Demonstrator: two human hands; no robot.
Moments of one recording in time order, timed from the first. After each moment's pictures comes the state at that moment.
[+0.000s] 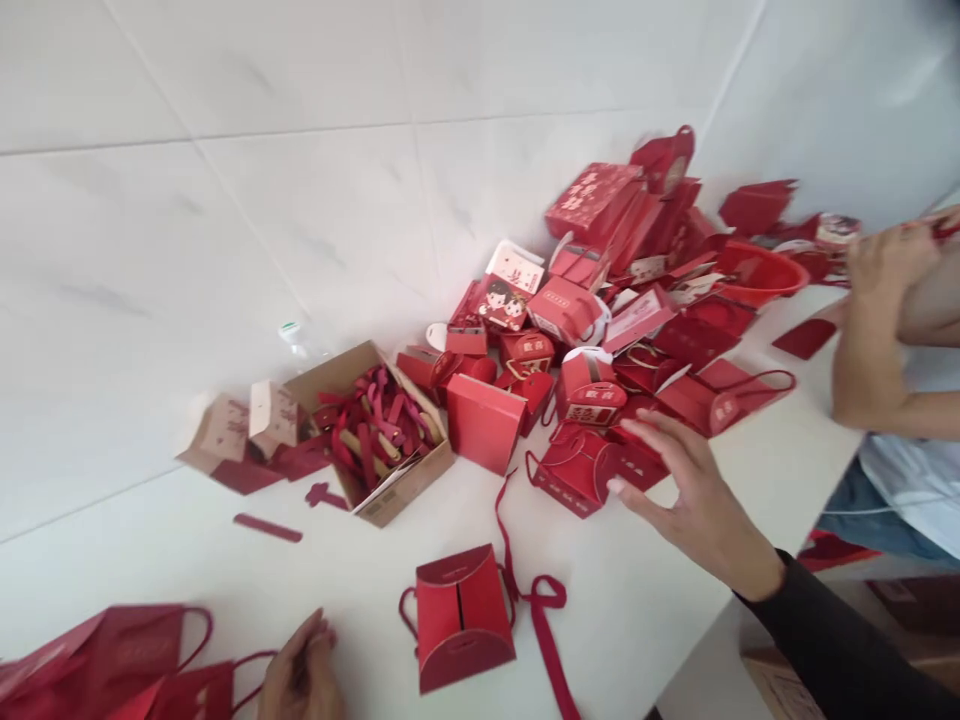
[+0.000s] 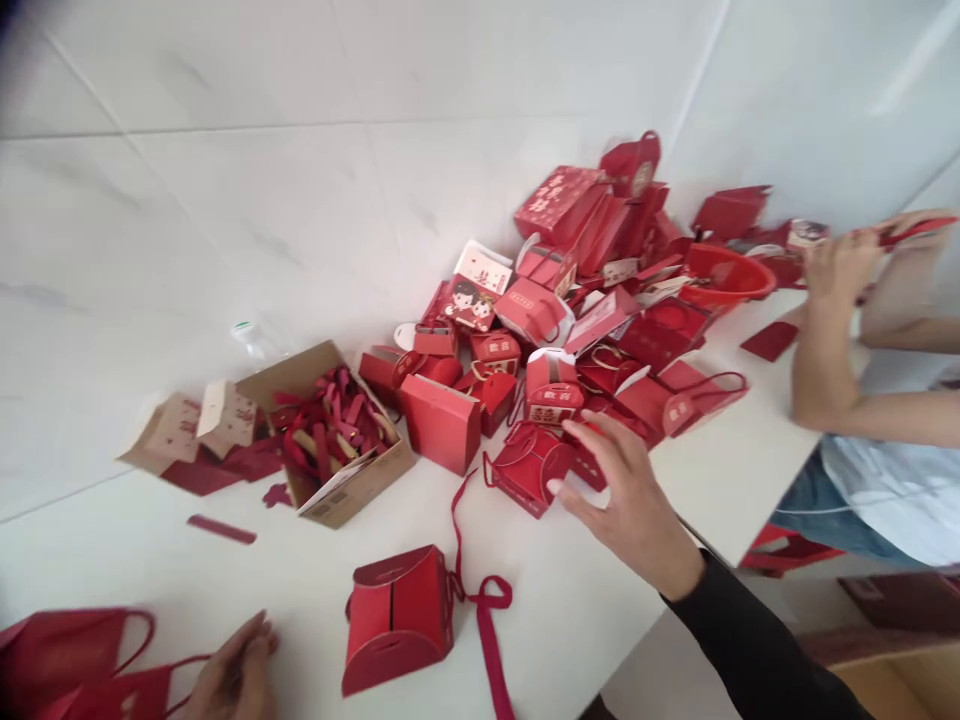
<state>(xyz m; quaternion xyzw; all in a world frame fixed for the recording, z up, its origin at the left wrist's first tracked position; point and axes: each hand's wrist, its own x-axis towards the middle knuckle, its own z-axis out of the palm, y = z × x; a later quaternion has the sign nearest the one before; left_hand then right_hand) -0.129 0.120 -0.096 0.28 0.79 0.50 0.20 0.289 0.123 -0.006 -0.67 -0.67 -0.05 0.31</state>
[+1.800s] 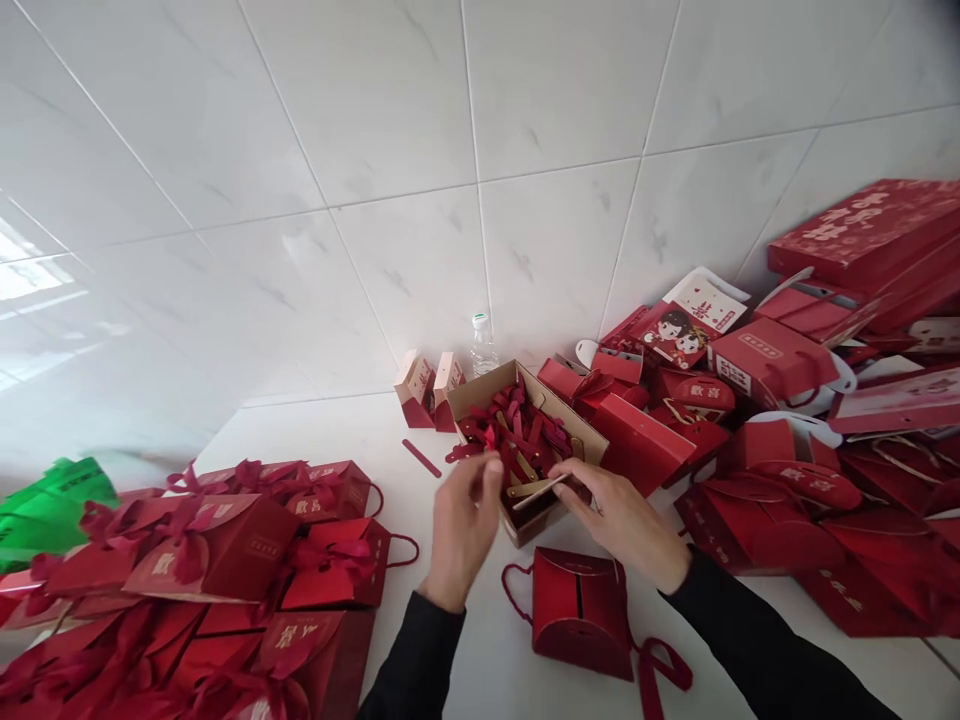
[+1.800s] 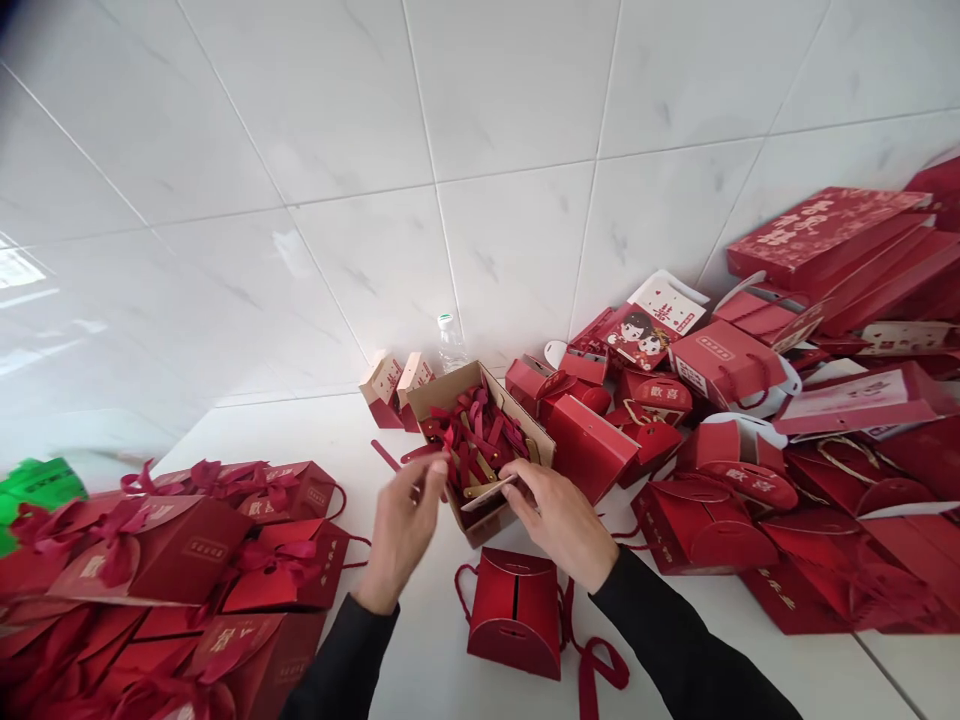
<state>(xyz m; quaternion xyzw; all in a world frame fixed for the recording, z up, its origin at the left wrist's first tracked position) -0.092 0.177 0.020 0.58 0.64 0.47 0.18 0.119 0.211 0.022 -0.47 -0.80 0.29 0.25</state>
